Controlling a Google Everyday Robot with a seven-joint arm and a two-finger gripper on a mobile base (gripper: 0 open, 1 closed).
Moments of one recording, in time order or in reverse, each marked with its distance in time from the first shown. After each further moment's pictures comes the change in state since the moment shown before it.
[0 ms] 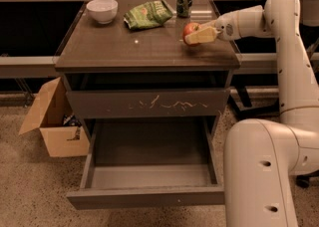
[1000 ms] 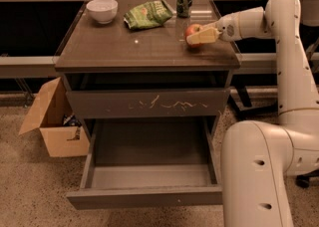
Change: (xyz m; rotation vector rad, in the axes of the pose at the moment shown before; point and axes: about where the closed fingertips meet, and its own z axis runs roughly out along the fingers) arm 0.007 -0.010 -0.001 0.026 0.002 0.029
